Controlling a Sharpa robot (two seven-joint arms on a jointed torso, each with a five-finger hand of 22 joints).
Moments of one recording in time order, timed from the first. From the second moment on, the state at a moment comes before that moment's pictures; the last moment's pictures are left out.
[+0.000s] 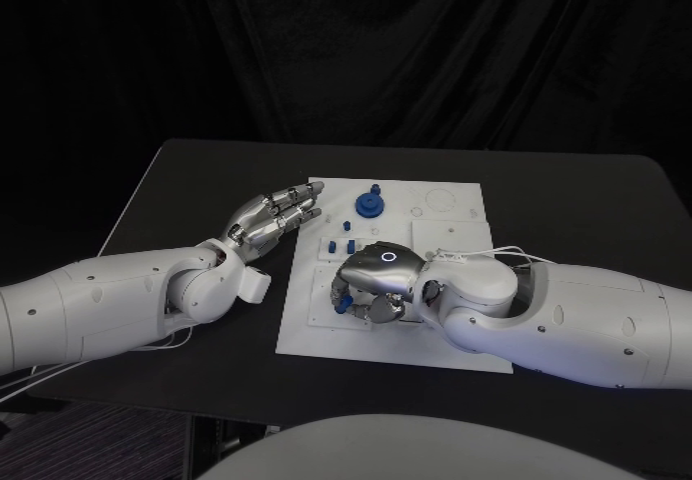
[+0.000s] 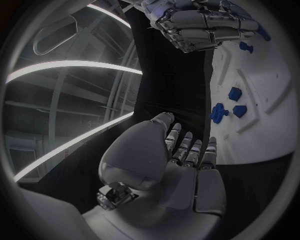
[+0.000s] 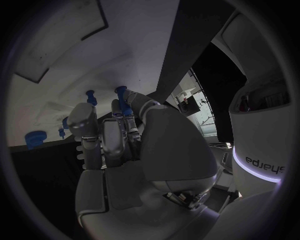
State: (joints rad) left arm 1.10 -0.94 -0.21 1.47 -0.06 -0.02 0.68; left_hand 1.46 0.17 0.13 0.14 0.46 0.47 0.07 0.05 0.08 0.13 0.17 0.30 0.04 0.06 0.17 0.05 0.02 0.16 0.06 0.26 0.03 0.20; right arm 1.21 -0.56 -0.25 1.66 -1.71 -0.23 -0.04; right_hand 1.45 -0.09 0.43 -0.03 0.23 1.02 0.14 0.24 0.25 0.98 0.10 0.51 0.10 1.38 0.01 1.40 1.02 0.12 1.32 0.11 1.04 1.31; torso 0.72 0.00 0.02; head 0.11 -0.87
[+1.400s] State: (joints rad) left arm 1.10 -0.96 -0.21 1.49 -0.05 -0.02 0.68; left_hand 1.46 0.17 0.16 0.13 0.47 0.50 0.11 0.05 0.08 0.11 0.15 0.30 0.04 0.06 0.17 0.05 0.02 0.16 0.06 0.26 0.03 0.20; right arm 1.28 -0.70 -0.25 1.71 -1.63 -0.32 0.01; right_hand 1.41 -0.09 0.22 0.05 0.18 0.75 0.15 0.10 0.15 0.65 0.16 0.57 0.13 1.35 0.07 1.40 1.02 0.12 1.29 0.18 0.98 1.31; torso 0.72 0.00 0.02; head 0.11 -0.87
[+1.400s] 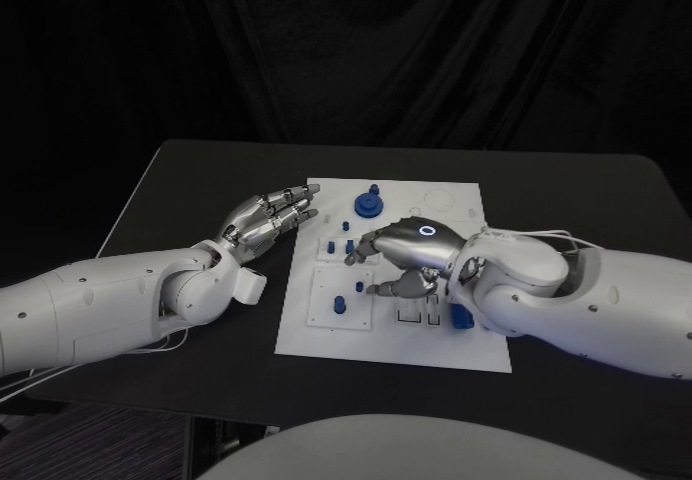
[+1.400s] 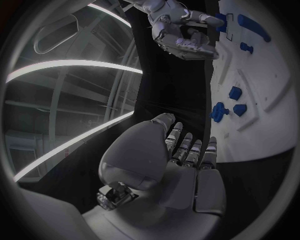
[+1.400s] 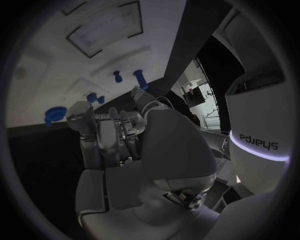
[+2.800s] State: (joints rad) left arm 1.10 -0.98 -0.21 1.51 -0.01 -0.03 0.68; left_hand 1.46 0.17 0.18 0.13 0.48 0.51 0.12 0.06 0.09 0.12 0.15 0.30 0.04 0.06 0.18 0.05 0.02 0.16 0.07 0.26 0.03 0.20; right arm 1.28 -1.11 -0.25 1.93 -1.49 -0.15 -0.47; right_hand 0.98 -0.05 0.07 0.29 0.24 0.88 0.04 0.67 0.57 1.47 -0.03 1.57 1.31 1.47 -0.09 1.56 1.31 0.05 1.47 0.03 1.43 1.31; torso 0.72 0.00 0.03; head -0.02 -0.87
